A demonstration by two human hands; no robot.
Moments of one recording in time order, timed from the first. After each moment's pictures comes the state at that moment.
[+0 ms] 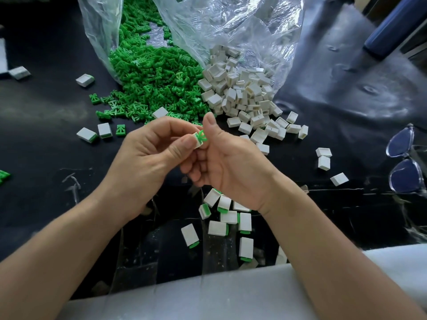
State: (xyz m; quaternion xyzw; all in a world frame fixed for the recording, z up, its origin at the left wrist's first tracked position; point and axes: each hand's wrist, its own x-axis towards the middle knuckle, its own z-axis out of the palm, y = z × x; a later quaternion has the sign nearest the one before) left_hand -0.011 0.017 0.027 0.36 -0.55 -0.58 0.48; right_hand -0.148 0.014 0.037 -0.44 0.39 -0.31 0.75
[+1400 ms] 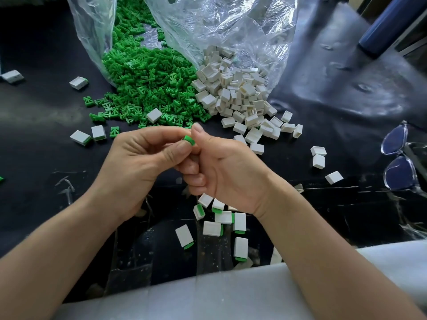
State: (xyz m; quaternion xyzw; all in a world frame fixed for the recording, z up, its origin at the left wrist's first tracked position) left_hand -0.007 0.016 0.022 0.37 -0.52 -0.61 0.47; right_hand -0.150 0.017 0.037 -0.38 0.32 -0.29 0.82
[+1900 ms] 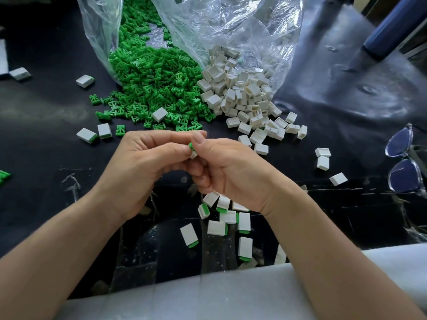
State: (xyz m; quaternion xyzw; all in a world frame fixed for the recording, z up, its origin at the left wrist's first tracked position) left_hand -0.006 0.016 0.027 0.40 -0.49 -0.64 0.44; right_hand -0.151 0.018 0.039 -0.44 0.39 -0.29 0.75
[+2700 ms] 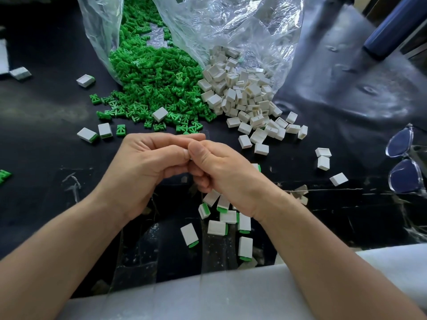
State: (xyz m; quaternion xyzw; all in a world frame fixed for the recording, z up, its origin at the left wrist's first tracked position) left_hand -0.011 0.019 0.030 0.41 -0.45 -0.65 0.45; right_hand -0.143 0.023 0.033 -0.53 0.48 -0.29 0.64
